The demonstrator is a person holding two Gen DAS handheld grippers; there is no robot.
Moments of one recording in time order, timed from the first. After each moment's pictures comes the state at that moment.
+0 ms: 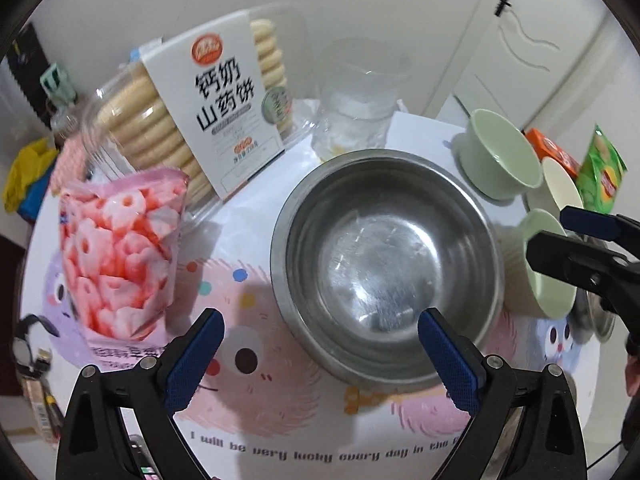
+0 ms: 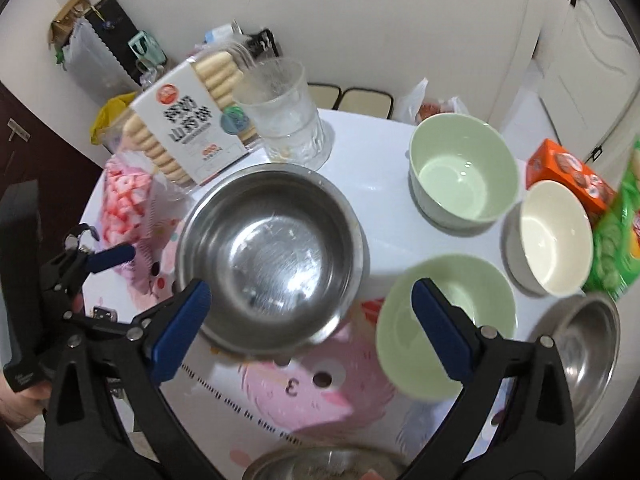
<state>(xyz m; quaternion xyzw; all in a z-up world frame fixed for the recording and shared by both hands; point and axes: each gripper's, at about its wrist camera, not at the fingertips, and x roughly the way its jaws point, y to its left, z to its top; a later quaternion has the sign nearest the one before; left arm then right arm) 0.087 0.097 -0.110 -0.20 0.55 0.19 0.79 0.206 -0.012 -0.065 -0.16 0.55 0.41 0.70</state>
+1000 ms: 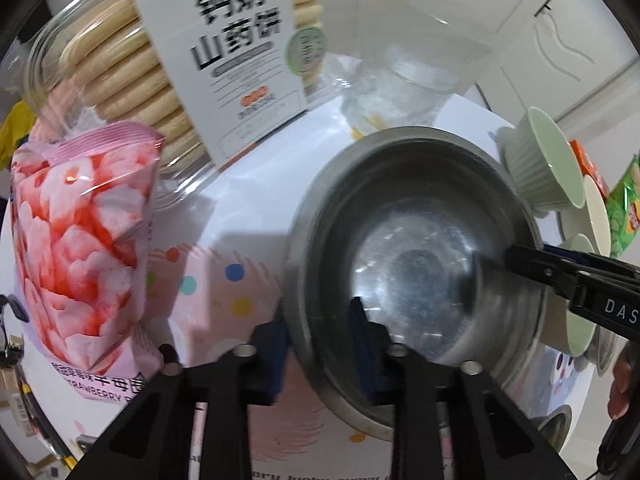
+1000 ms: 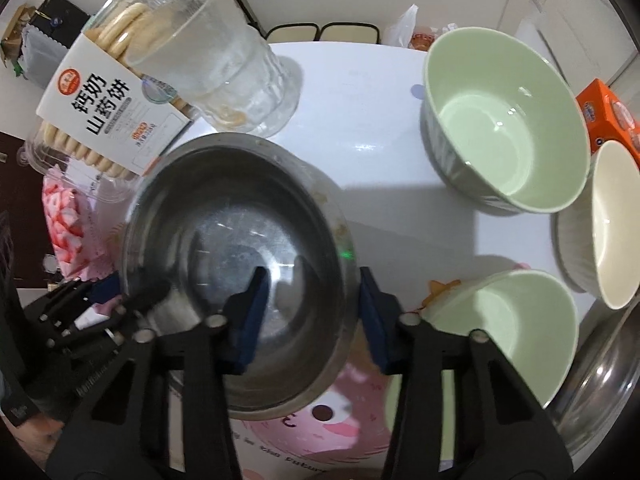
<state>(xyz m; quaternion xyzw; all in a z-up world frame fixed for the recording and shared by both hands) 0.115 0.122 -0.161 -0.25 0.59 0.20 0.74 0.244 0.010 -0.136 -0.16 0.65 0.36 0.65</state>
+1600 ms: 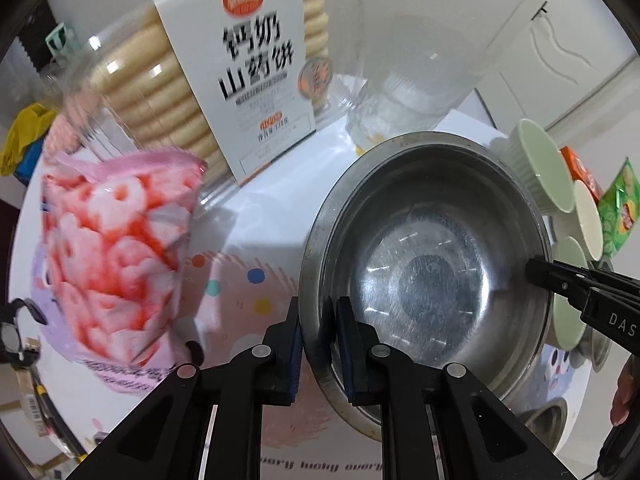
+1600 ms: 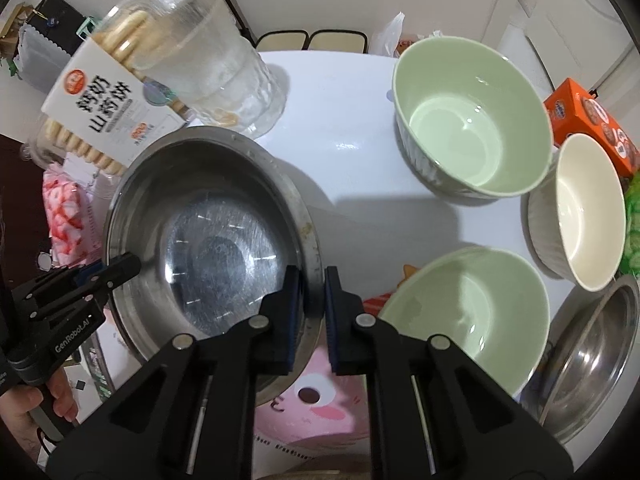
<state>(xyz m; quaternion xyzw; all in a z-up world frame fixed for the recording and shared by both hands) 0.091 0.130 -0.123 -0.24 0.58 0.19 0.76 0.242 -0.016 -0.112 -0.16 0.64 0.35 0.66</state>
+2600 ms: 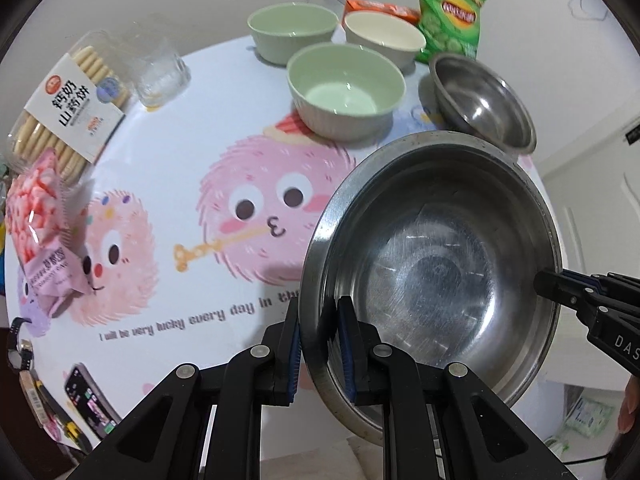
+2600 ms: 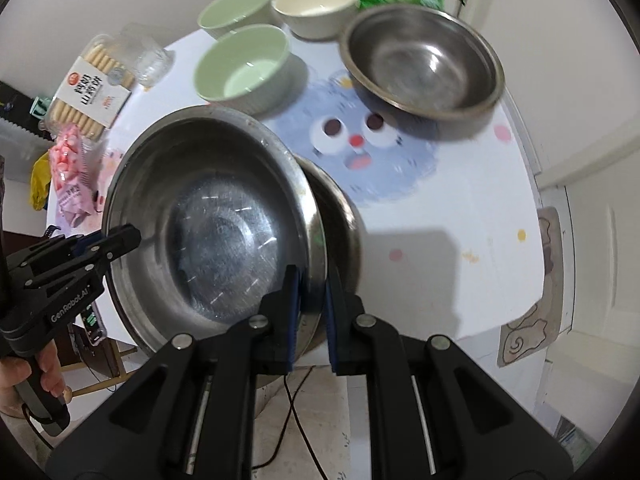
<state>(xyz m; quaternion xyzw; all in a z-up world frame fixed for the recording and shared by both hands) 0.044 -0.098 -0.091 -0.08 0.63 0.03 0.77 0.098 -0.275 -0.055 -0.05 0.66 0.20 0.72</state>
